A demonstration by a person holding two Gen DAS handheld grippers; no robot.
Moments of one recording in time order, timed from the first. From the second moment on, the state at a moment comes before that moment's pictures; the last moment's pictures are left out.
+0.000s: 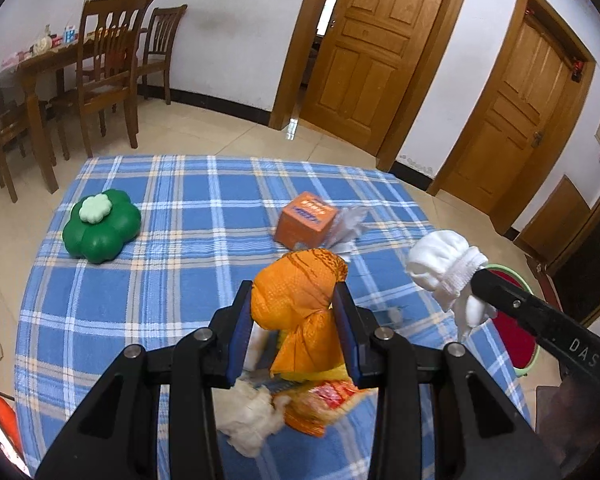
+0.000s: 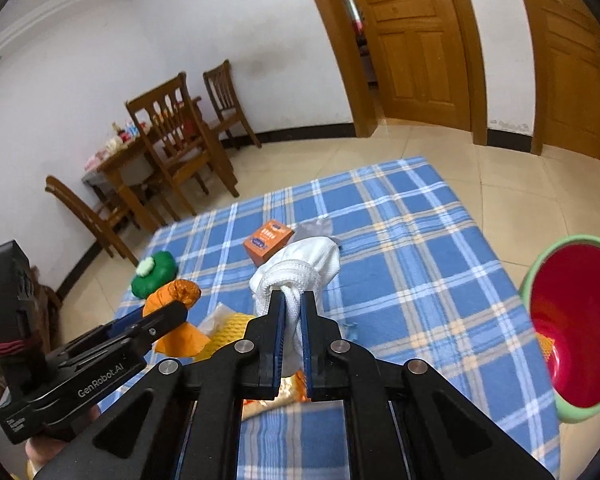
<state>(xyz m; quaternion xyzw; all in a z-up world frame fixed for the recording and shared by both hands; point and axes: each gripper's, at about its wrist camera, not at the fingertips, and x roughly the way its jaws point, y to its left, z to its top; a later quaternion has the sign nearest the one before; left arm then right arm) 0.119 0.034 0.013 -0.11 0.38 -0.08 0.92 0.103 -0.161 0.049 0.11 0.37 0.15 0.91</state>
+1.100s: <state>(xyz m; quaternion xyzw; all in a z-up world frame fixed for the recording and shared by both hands) 0.127 -0.153 0.025 -0.03 0.41 -0.23 0.88 0.035 -0.367 0.039 0.24 0.34 -0.02 0.91</state>
